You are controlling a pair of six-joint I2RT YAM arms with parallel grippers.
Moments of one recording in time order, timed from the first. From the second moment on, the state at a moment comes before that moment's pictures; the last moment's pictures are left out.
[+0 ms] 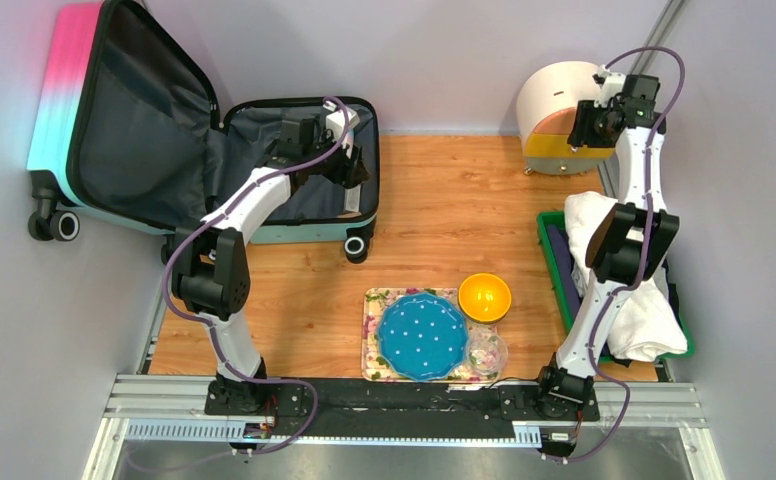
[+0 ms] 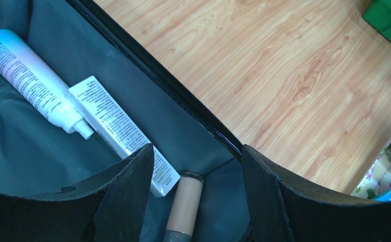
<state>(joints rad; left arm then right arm) -0.26 1.84 1.50 -0.21 0.56 0.13 -0.30 2.19 2.22 -0.77 -0.32 -0.19</state>
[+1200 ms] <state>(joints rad) -0.25 1.84 1.50 -0.22 0.54 0.14 -0.30 2.20 2.04 -0.51 -0.31 -0.12</state>
